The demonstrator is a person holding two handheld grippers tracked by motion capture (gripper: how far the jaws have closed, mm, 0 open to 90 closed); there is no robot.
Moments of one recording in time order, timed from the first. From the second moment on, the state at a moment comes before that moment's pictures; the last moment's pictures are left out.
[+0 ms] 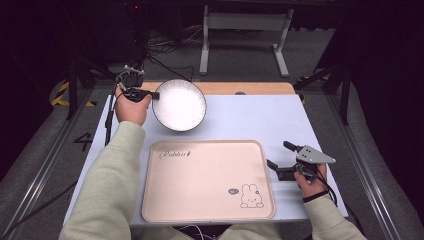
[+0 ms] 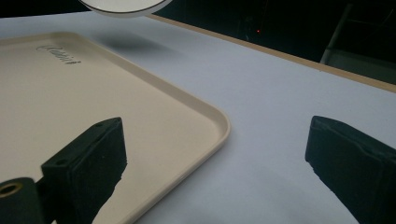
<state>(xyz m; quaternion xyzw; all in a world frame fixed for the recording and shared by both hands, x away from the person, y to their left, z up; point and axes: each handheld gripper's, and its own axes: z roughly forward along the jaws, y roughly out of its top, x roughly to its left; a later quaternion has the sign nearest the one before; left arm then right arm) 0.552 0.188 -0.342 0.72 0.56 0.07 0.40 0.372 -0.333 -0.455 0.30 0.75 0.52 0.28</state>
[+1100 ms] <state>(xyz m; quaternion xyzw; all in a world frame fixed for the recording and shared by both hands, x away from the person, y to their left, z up) 0.474 0.178 -0.295 0.80 0.46 0.03 0.38 0.372 -0.332 -0.455 0.30 0.76 0.51 0.27</state>
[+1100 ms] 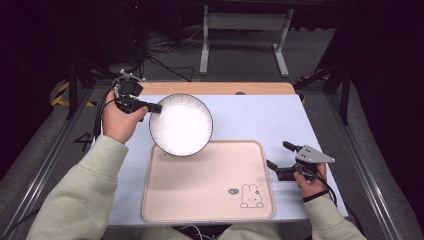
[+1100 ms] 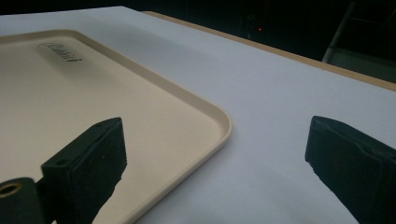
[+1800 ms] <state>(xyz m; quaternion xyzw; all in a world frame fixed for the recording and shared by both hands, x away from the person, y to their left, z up) 0.443 0.147 -0.289 0.84 0.39 -0.01 0.38 0.372 -0.332 -0.454 0.30 0.76 0.51 0.27</state>
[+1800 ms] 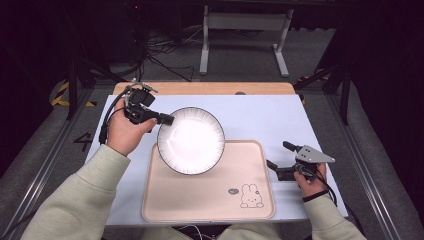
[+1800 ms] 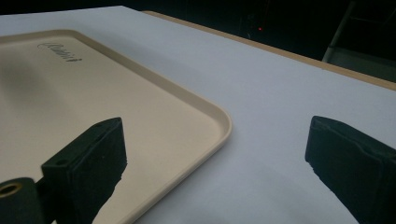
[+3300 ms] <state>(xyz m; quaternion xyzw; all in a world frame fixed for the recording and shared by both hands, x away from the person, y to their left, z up) 0.425 0.075 -0.328 0.91 0.28 -0.02 0.31 0.372 -0.332 -0.454 0.30 0.76 0.51 0.27</state>
